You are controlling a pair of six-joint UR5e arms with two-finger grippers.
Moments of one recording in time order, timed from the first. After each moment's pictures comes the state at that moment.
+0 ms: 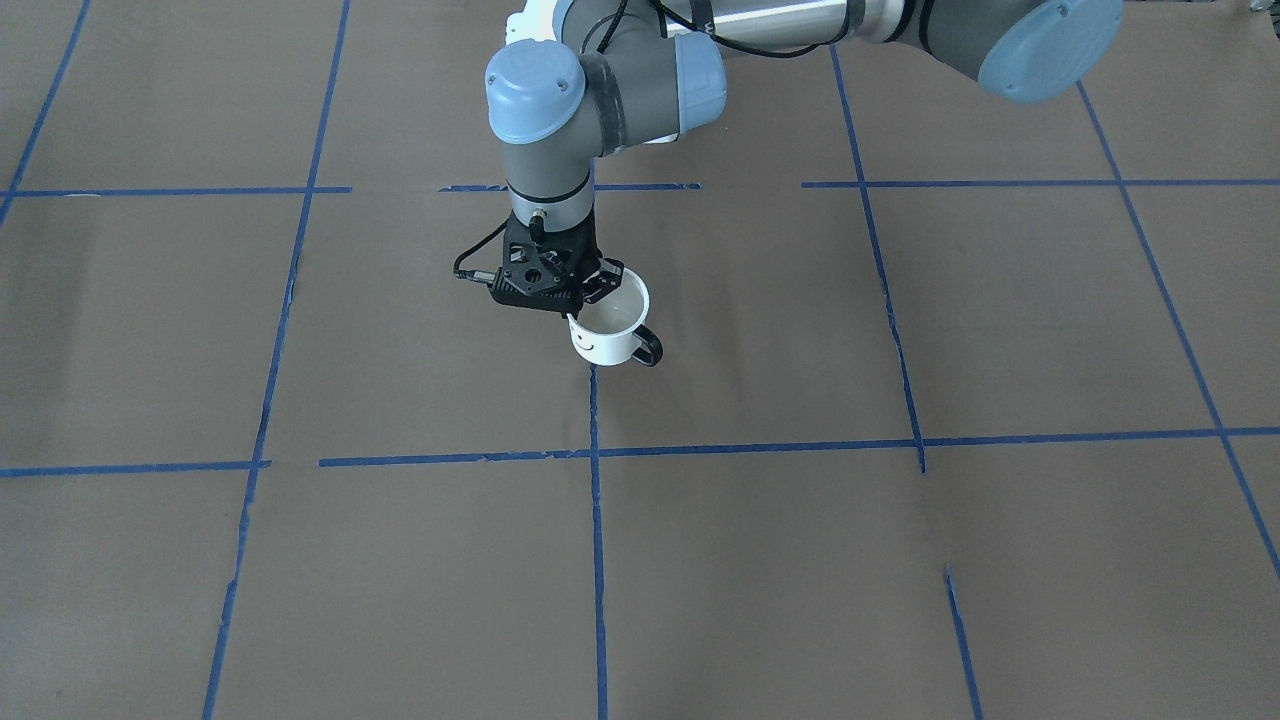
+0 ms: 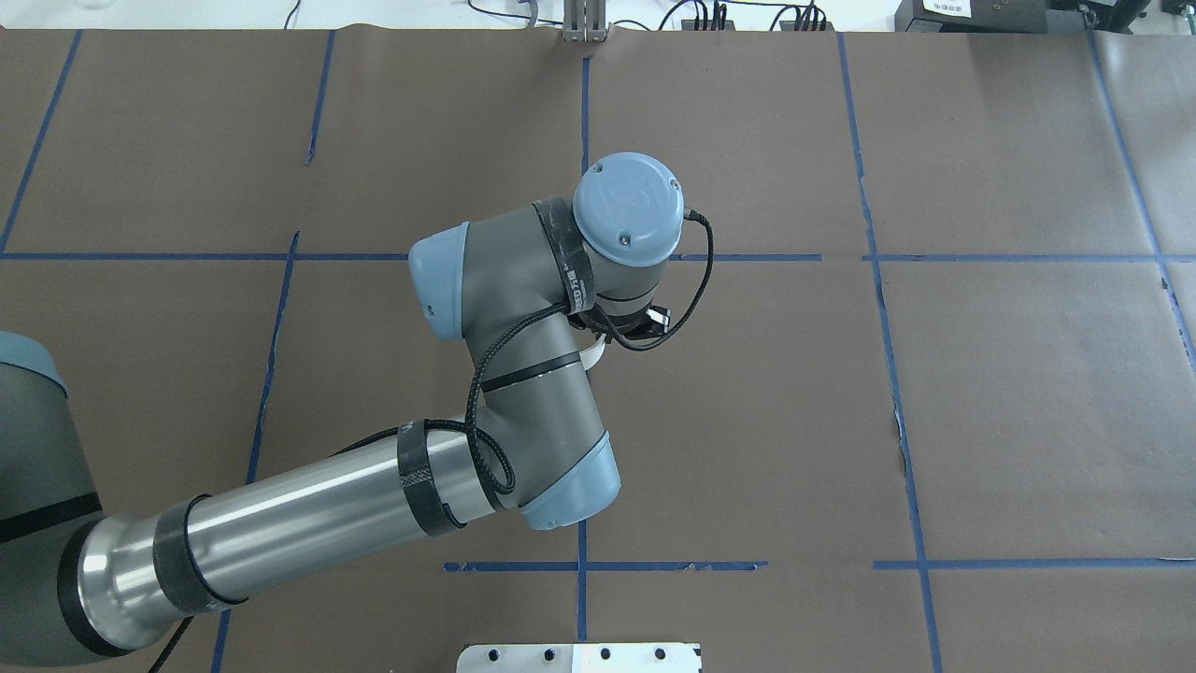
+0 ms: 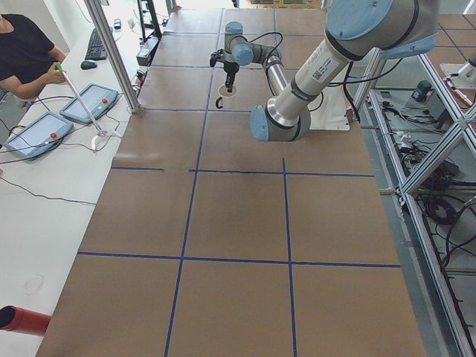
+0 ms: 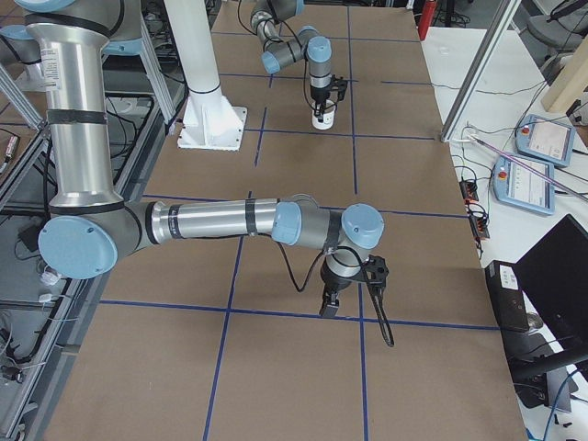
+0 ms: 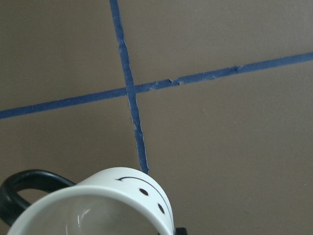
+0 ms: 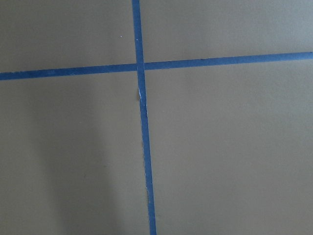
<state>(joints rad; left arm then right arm) -0.48 -2.59 -1.38 -1.48 -1.80 -1.01 1.53 -1.53 1.64 -1.83 2.27 0.01</state>
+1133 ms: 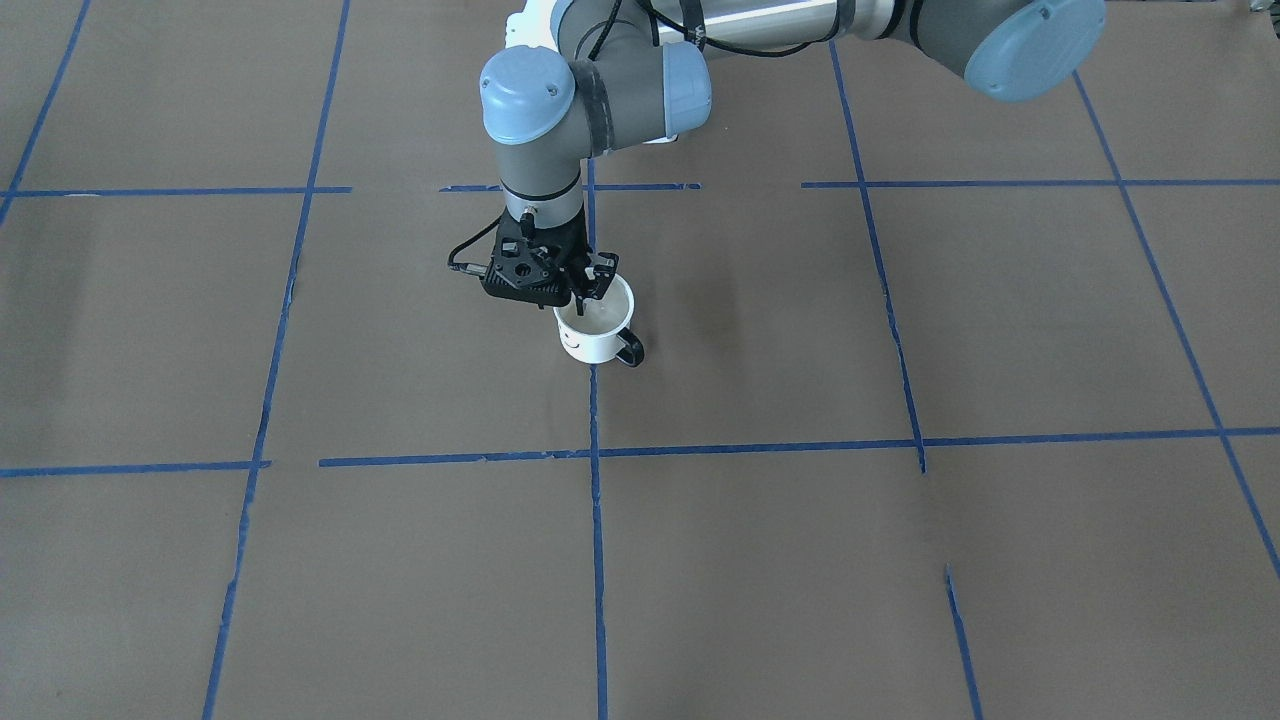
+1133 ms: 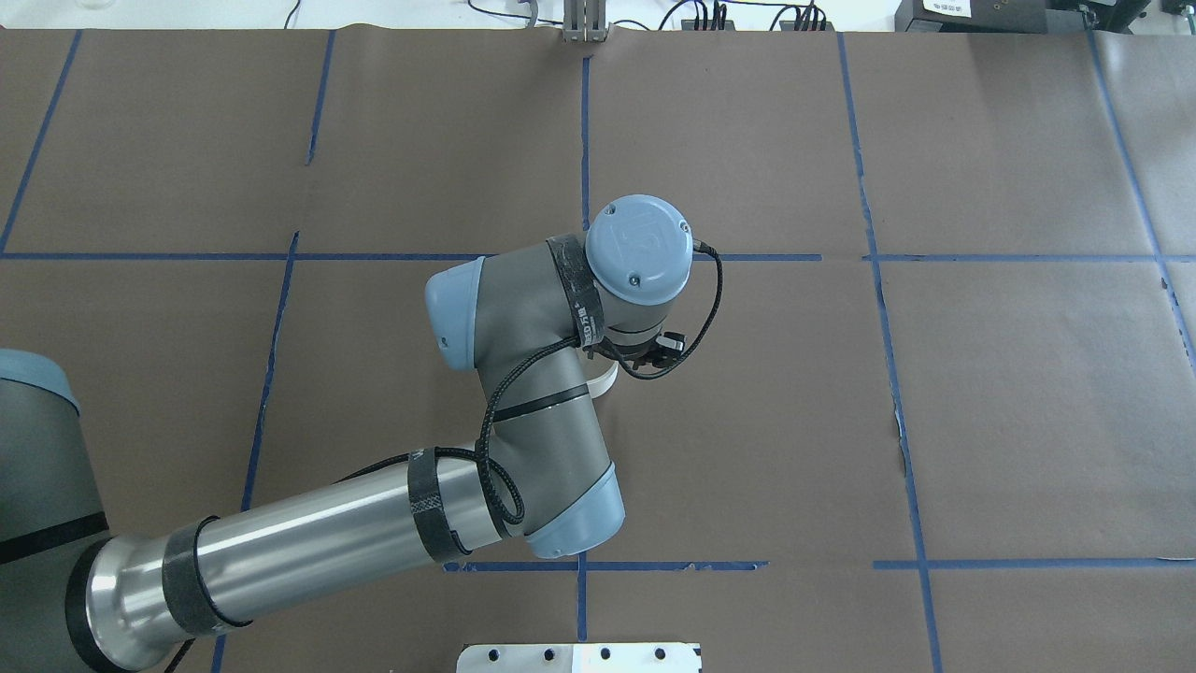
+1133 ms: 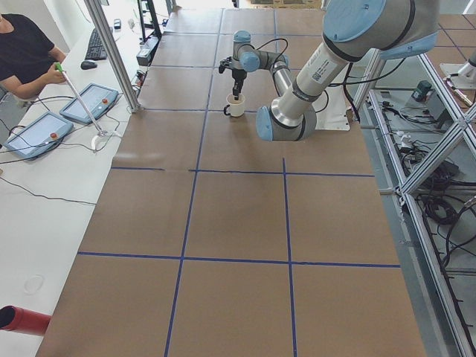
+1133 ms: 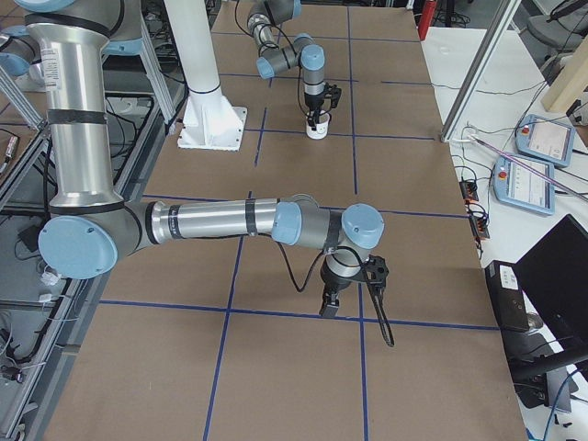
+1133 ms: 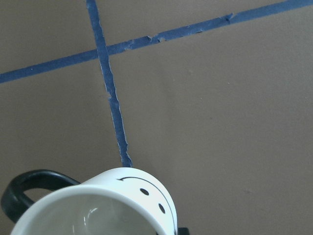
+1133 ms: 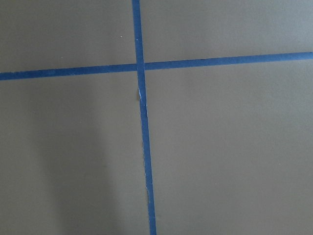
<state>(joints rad) -0.45 -2.58 -1.38 -1.52 -1.79 -1.01 1.53 -1.53 1.64 -1.83 2.27 0.01</state>
